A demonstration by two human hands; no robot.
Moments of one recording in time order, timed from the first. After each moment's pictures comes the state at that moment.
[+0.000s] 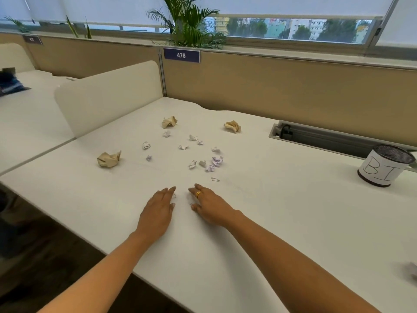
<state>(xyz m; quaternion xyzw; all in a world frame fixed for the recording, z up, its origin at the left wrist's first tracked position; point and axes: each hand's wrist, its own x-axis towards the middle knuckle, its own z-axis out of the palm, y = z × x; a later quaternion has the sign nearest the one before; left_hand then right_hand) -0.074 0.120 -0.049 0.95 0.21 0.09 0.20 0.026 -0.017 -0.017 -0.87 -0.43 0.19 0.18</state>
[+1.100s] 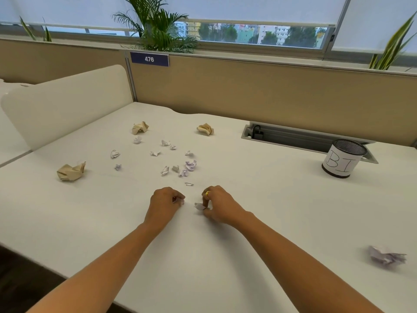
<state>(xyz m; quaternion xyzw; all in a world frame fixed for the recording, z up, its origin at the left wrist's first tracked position) -0.008 0.069 -0.024 0.90 0.19 0.15 0.35 0.059 -0.089 -0.011 -0.90 -0.37 0.07 0.23</state>
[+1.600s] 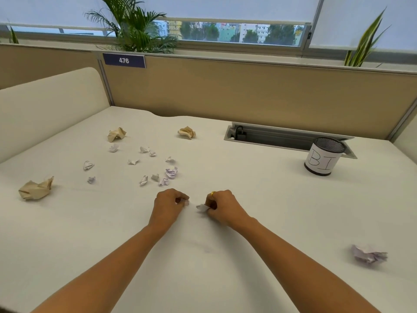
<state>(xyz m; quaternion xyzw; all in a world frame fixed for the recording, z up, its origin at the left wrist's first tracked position) 0.039 0.035 -0.025 0.90 0.14 0.14 0.39 0.083 -0.126 -0.004 -0.91 -0.25 0.10 0.30</state>
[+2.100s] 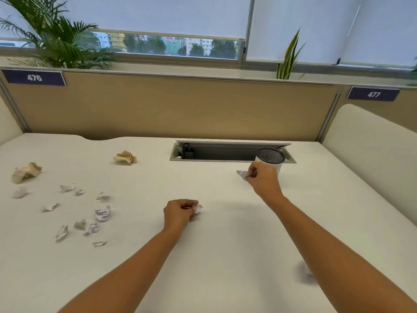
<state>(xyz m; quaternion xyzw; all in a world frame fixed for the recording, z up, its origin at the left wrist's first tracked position) 0.148 -0.096 -0.013 0.74 0.13 0.02 0.66 0.201 -0.302 0.051 -0.92 0.01 -0.16 0.36</state>
